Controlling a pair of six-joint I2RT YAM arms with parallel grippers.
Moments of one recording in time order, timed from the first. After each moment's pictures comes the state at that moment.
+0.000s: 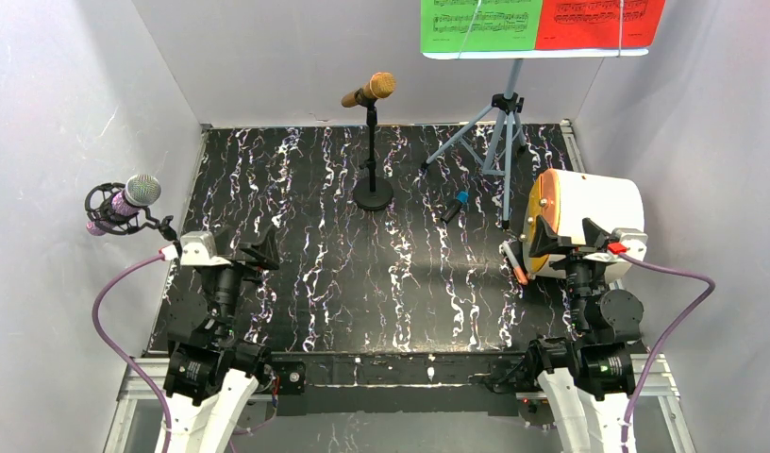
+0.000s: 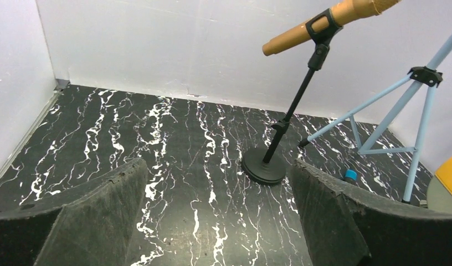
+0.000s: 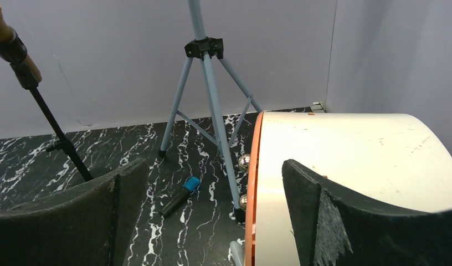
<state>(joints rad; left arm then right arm) -0.27 0.15 0.56 -0.24 -0.18 -0.19 0.12 0.13 0.52 -0.17 0.10 0.13</state>
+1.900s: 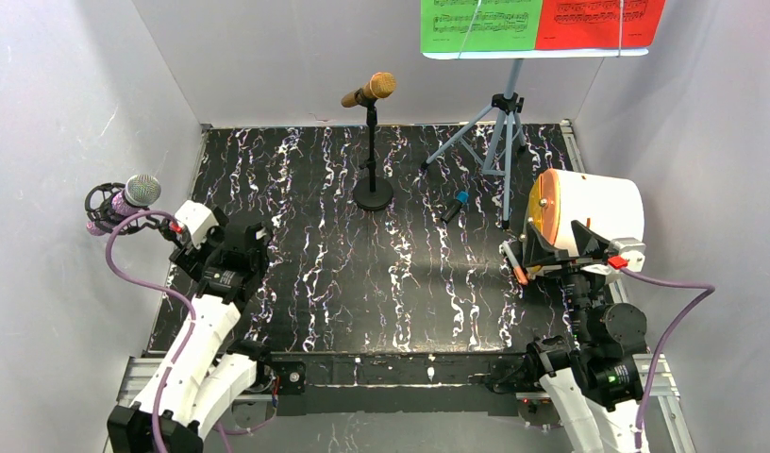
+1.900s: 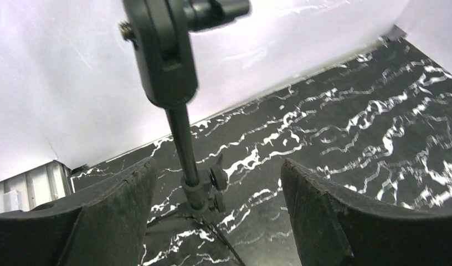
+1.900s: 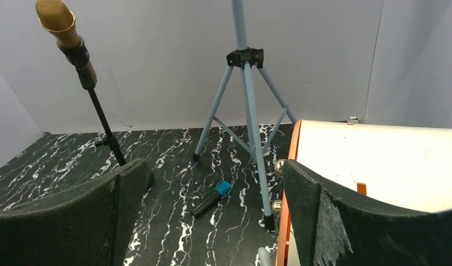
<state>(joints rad) -0.25 0.79 0.67 -0.46 -1.27 -0.57 0.29 0.05 0.51 -0.17 0.14 0.13</state>
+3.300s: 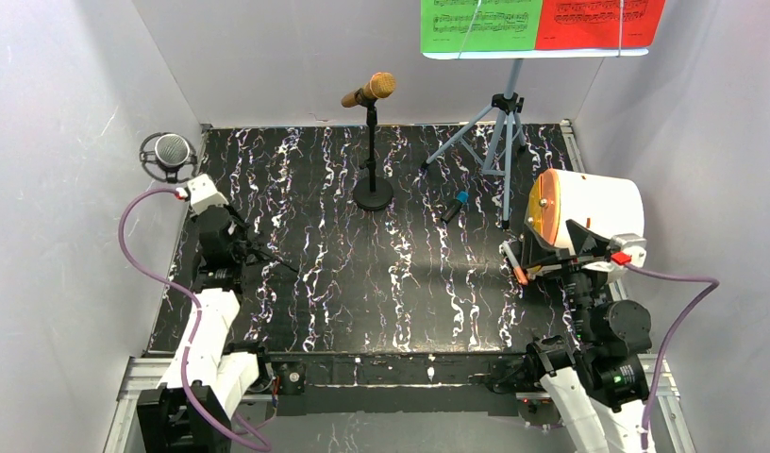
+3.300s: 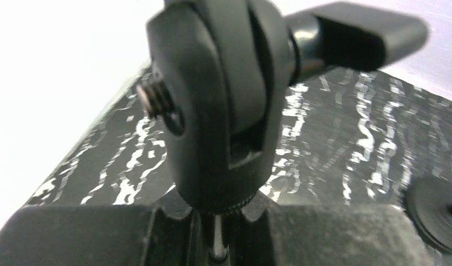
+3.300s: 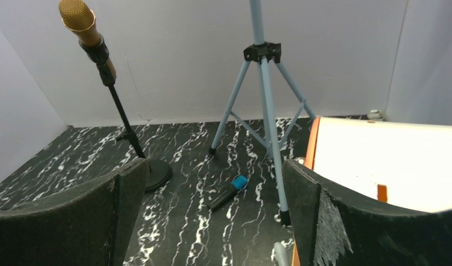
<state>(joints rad) 0.06 0.88 0.53 0.14 -0.40 -0.20 0.31 0.06 0.55 -0.20 0.11 0.17</state>
